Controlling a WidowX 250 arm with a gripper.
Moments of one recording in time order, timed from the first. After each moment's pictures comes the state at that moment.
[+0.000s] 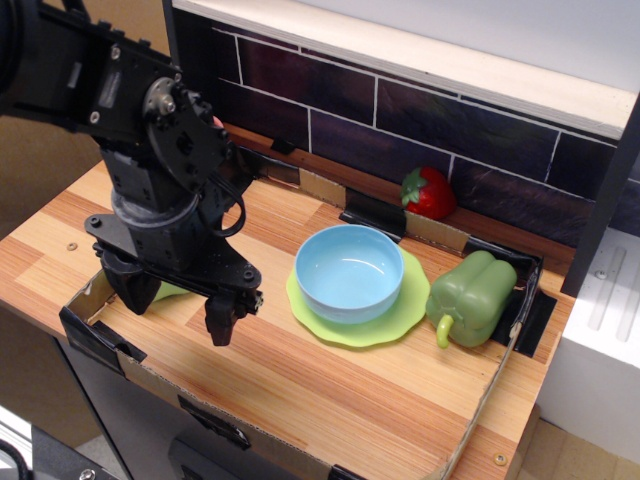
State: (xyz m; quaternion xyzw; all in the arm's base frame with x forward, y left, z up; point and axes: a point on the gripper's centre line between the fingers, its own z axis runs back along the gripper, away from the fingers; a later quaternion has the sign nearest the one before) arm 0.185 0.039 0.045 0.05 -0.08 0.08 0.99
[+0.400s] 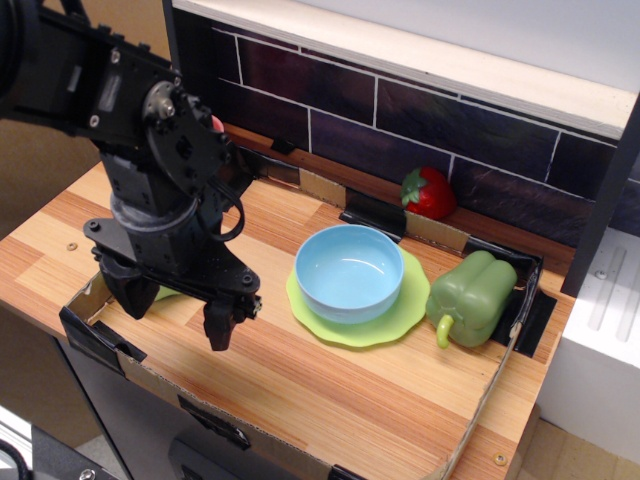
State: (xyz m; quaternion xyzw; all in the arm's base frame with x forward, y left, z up) arm 0.182 0.038 0.042 0.05 -0.07 0.08 0.99
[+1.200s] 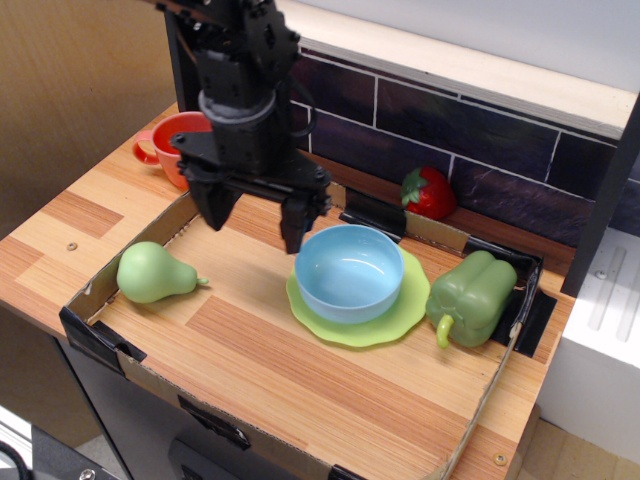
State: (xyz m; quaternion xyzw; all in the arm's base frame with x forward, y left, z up) arm 0.261 0.030 0.052 0.01 -0.08 0.07 0.99
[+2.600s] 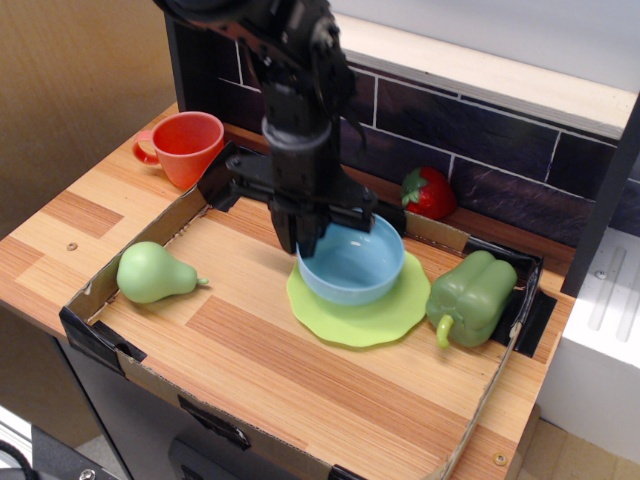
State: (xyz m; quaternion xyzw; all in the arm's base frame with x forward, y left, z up) arm 0.286 0.023 0.026 0.02 -0.07 0.08 0.99
